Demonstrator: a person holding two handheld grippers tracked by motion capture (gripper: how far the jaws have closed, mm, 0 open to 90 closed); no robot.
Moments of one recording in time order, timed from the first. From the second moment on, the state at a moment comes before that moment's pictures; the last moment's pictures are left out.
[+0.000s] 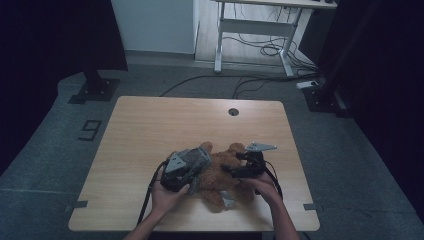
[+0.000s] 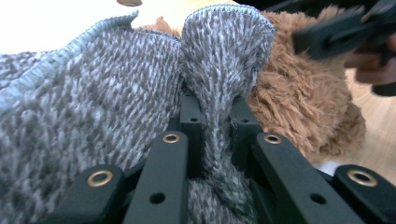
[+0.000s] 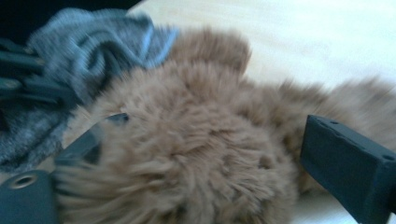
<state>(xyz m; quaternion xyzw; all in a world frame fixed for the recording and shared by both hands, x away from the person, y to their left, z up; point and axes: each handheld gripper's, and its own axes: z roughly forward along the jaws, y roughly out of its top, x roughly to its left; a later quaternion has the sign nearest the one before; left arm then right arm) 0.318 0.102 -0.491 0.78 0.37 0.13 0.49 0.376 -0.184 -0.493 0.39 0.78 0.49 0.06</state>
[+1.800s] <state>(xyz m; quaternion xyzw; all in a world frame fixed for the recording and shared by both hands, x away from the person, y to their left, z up) 0.320 0.076 -0.451 0.78 0.35 0.13 0.51 0.332 -0.185 -0.527 0.29 0.74 0.57 0.20</state>
